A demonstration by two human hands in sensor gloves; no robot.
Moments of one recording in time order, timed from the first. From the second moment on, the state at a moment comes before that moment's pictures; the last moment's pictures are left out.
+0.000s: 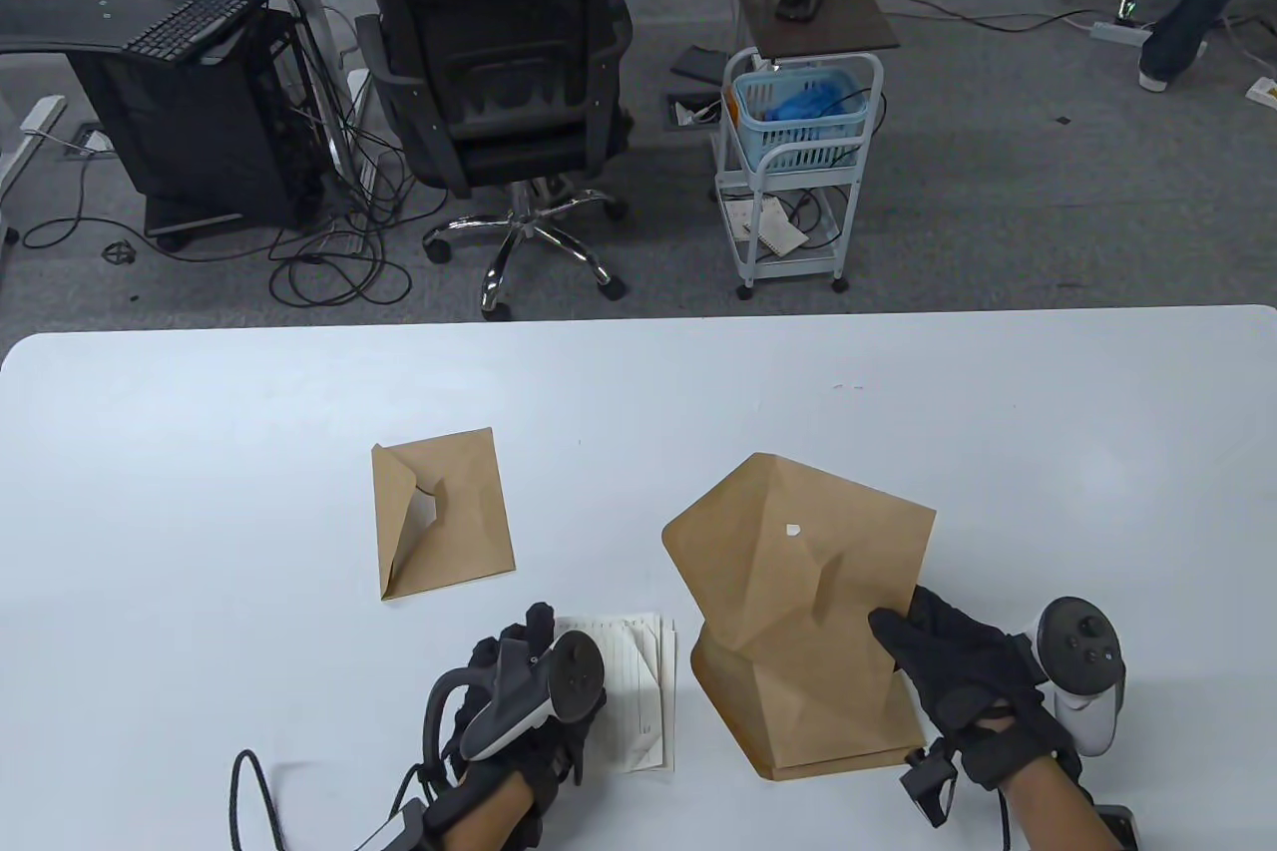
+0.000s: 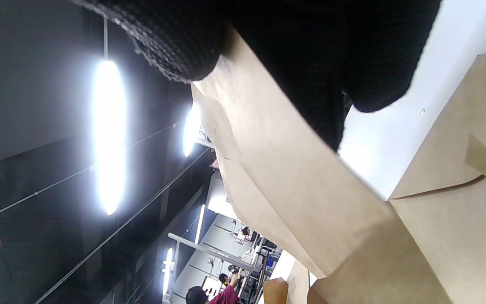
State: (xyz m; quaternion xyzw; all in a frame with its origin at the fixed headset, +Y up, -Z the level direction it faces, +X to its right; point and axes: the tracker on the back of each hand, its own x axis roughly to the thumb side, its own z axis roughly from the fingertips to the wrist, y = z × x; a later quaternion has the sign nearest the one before) left_hand -0.138 -0.760 -0.291 -0.14 -0.09 0.02 0.99; right_hand 0.255 -0.721 -0.280 0.11 -0.01 0.78 0.62
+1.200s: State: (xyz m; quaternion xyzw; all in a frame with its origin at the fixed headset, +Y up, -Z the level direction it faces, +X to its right) left_hand -0.185 -0.738 -0.277 0.05 -0.15 -0.04 0.99; right_hand 0.256 -0.724 -0.283 0.10 0.03 0.77 0.63
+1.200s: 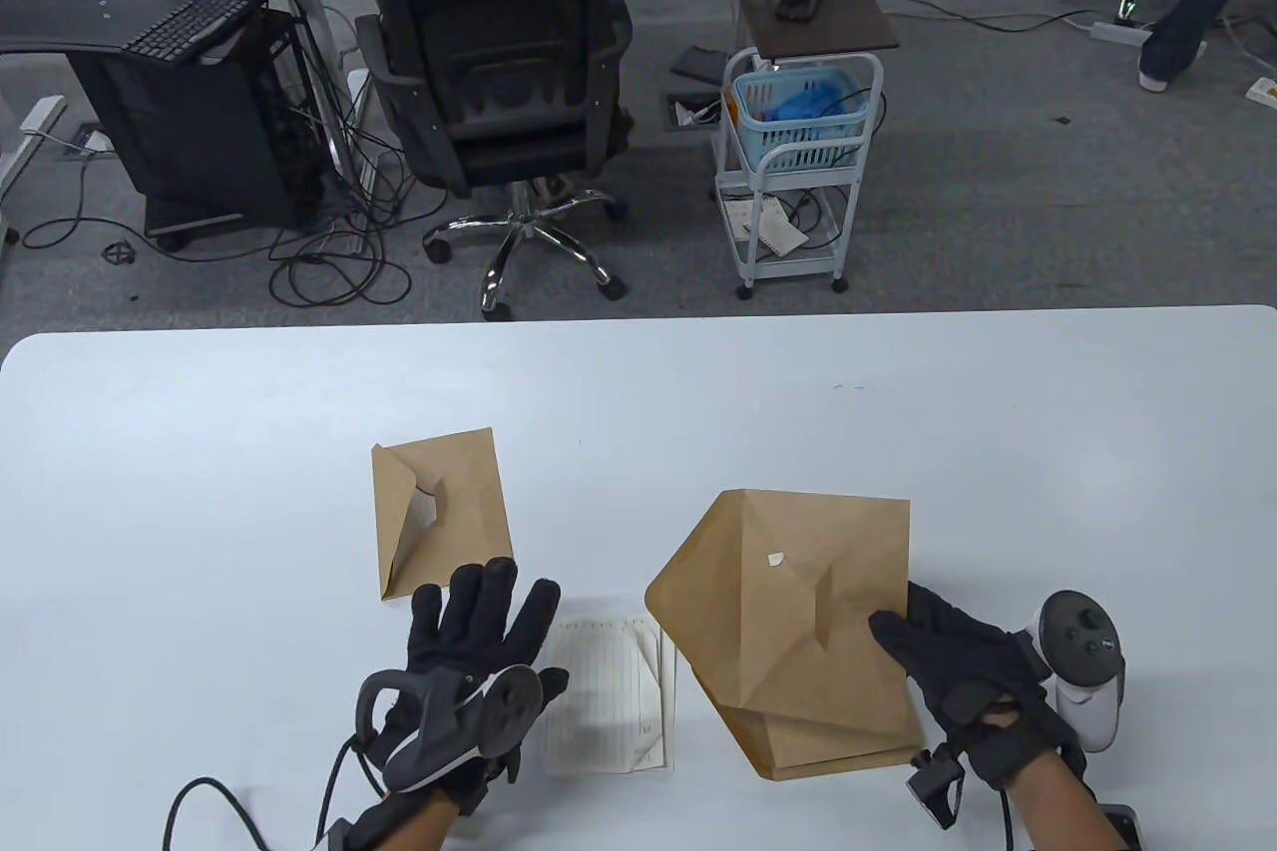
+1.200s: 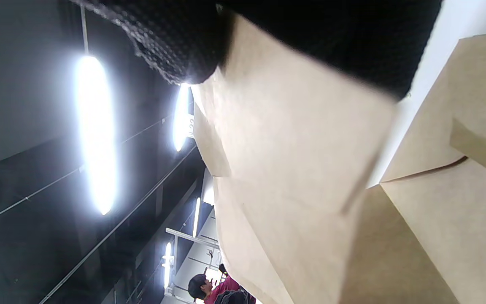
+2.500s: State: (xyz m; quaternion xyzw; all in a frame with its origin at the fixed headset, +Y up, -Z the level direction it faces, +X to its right) left_hand -0.174 -0.741 -0.270 0.04 -0.16 -0.03 0.99; right_hand 0.206 -0.756 -0.291 0.06 0.05 1.00 0.03
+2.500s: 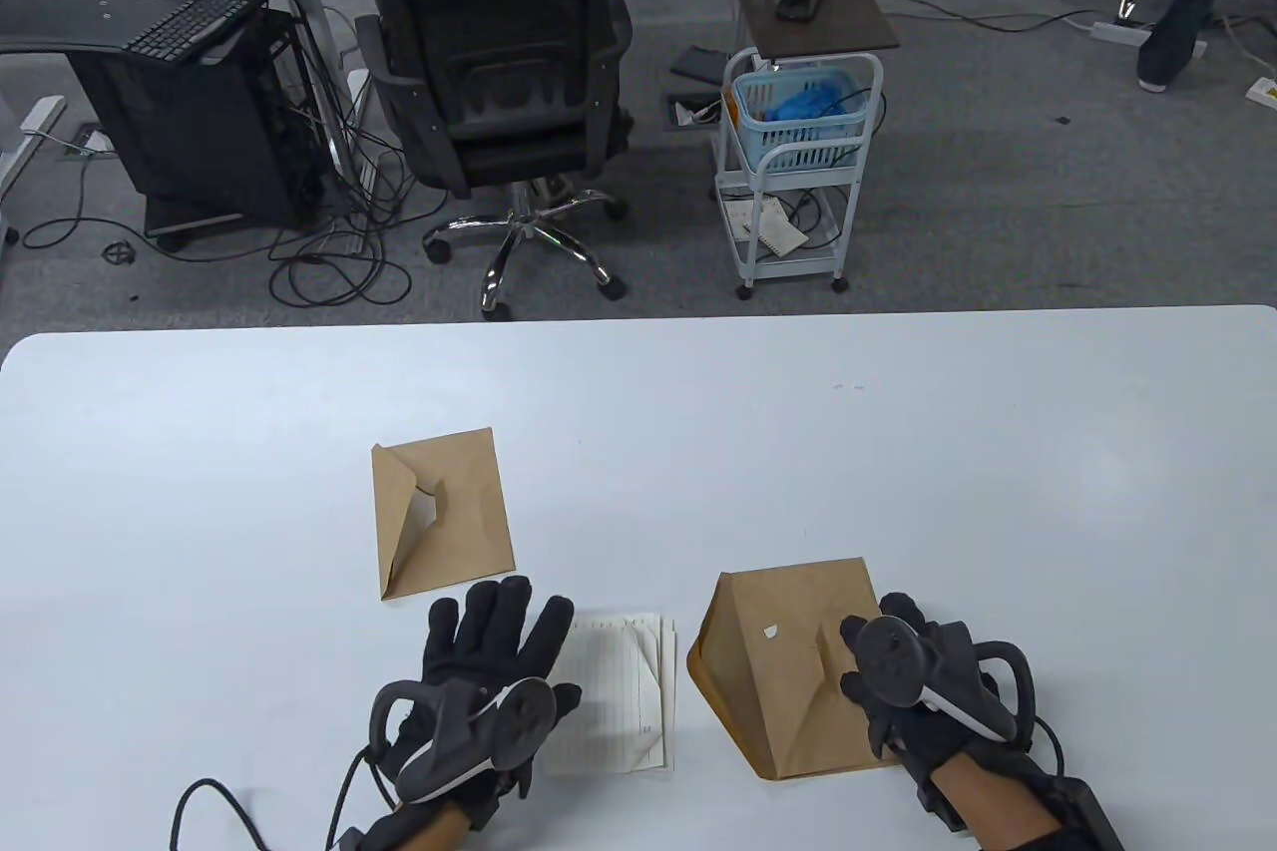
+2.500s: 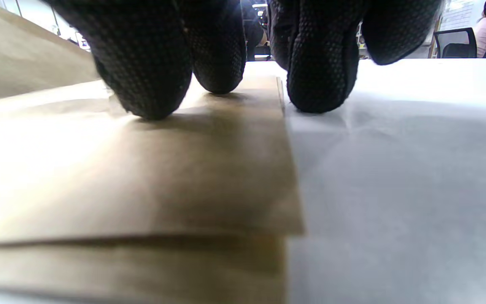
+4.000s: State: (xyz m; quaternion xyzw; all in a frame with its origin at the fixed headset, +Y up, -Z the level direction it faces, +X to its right) left_hand -0.192 -0.738 -0.275 0.05 -0.13 -0.03 0.99; right_hand 0.197 -0.723 -0.272 0.17 -0.07 0.98 0.04
